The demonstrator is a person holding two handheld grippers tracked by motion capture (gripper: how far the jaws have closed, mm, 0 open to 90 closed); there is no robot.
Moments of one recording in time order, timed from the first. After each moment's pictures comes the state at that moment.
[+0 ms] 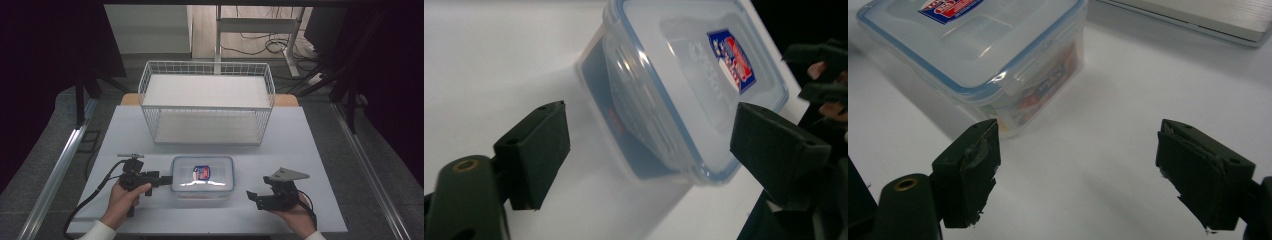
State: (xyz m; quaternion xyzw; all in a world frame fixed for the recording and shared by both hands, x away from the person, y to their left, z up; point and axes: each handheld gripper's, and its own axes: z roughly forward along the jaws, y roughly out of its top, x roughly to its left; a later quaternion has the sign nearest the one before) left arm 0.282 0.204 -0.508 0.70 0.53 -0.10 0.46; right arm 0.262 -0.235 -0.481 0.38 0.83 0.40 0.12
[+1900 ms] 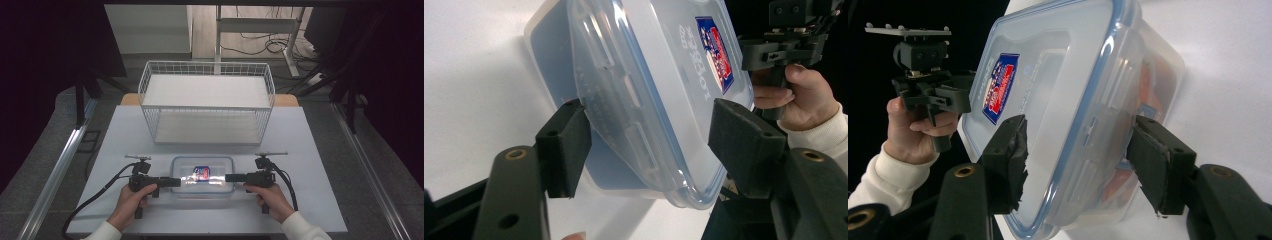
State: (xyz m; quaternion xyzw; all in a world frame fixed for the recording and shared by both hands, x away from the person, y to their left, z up) left arm 0.287 0.196 -0.530 0.68 0.51 -0.19 0.49; right arm 0.332 -0.199 -0.510 0.49 0.72 0.45 -0.20
